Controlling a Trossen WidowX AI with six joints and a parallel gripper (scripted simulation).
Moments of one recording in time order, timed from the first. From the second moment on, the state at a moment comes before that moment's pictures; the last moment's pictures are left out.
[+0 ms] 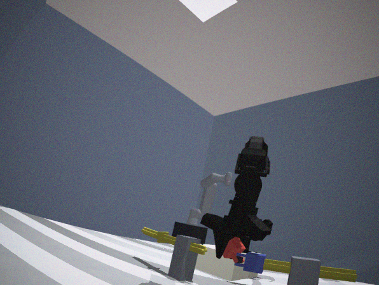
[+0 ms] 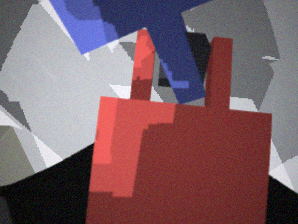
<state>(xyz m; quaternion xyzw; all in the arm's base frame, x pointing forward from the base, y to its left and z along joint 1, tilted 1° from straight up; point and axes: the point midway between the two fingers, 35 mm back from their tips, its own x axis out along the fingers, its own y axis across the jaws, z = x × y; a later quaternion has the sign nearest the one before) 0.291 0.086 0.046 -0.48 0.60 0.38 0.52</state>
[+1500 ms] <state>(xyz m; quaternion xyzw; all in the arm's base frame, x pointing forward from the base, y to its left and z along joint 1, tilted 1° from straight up) 0.291 0.086 0.046 -0.48 0.60 0.38 0.52</state>
